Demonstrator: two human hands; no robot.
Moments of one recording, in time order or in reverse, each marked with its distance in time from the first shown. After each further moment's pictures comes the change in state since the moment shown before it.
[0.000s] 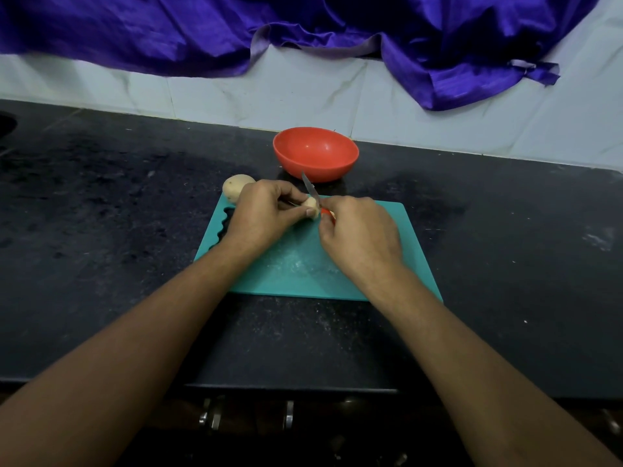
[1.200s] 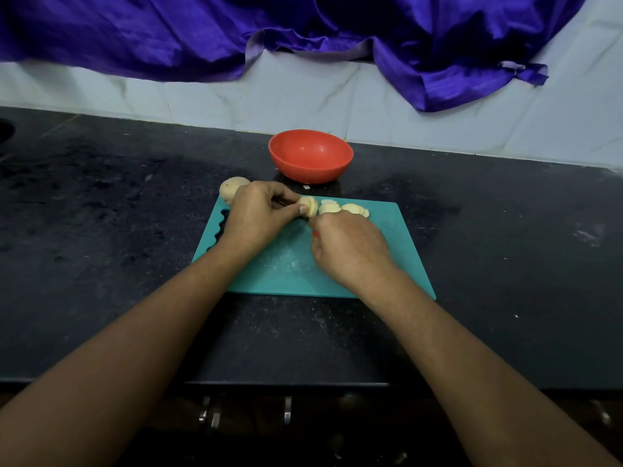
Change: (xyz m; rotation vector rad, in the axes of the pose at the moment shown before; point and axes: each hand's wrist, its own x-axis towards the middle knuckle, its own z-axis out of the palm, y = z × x) left_hand 0.004 -0.003 0.001 0.019 0.039 -0.061; right_hand -0.006 -0.005 -0.004 -0.170 -0.213 -0.102
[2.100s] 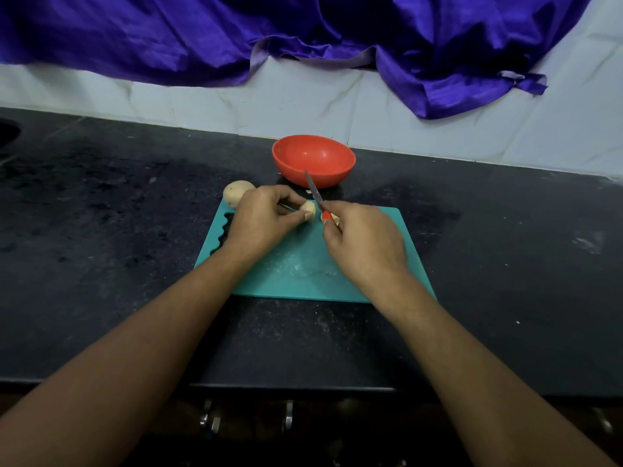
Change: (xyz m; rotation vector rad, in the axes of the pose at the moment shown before) left_hand -0.003 -0.001 0.000 0.013 -0.014 0.037; right_hand -0.003 0.014 0.003 0.233 0.276 0.070
